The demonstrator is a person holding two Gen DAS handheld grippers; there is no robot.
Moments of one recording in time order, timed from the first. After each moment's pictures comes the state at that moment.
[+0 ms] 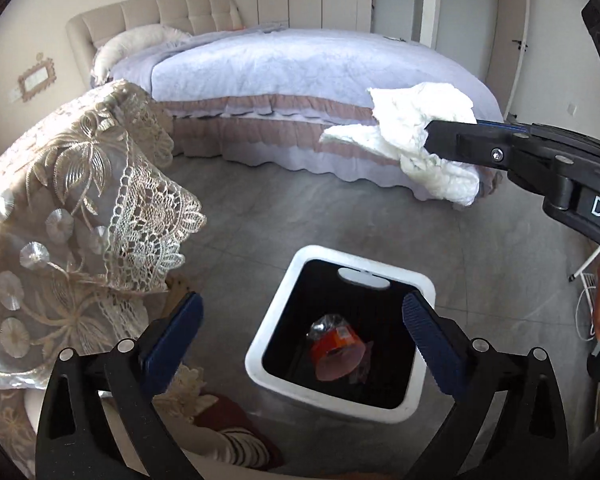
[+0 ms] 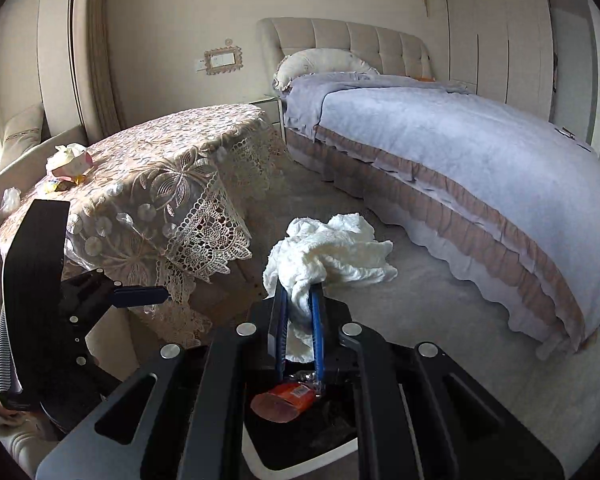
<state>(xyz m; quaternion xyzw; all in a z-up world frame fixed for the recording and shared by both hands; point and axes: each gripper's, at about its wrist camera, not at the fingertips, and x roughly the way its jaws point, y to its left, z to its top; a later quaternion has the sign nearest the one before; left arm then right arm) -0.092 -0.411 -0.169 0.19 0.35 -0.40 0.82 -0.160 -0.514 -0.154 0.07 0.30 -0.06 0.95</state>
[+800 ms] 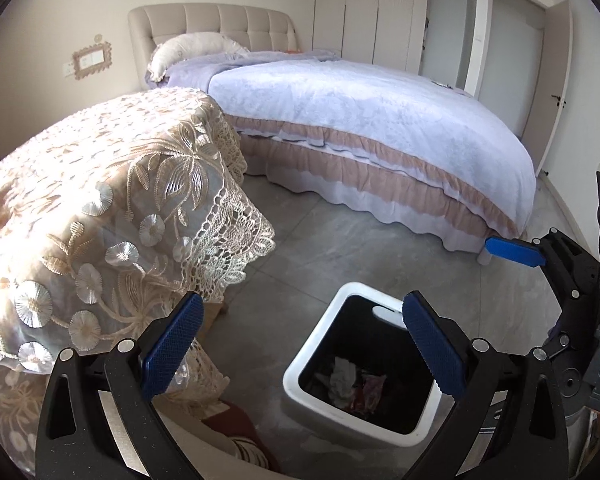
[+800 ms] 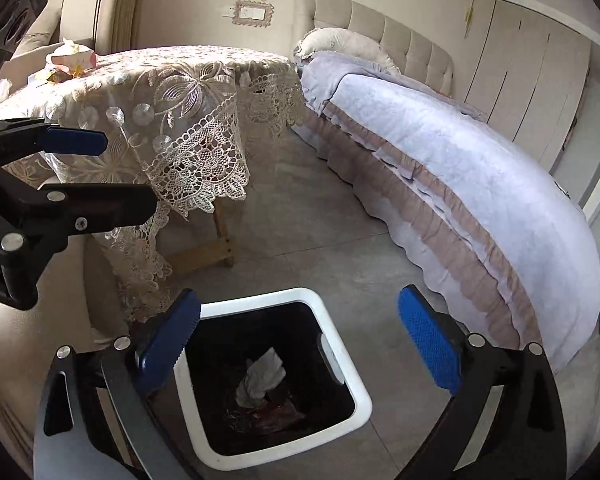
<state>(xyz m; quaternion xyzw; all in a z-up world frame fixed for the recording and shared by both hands) -0.061 -0.367 -0.138 0.11 0.33 -0.35 0.87 -0.144 -0.481 -0.198 -0.08 0.34 -0.08 0.93</state>
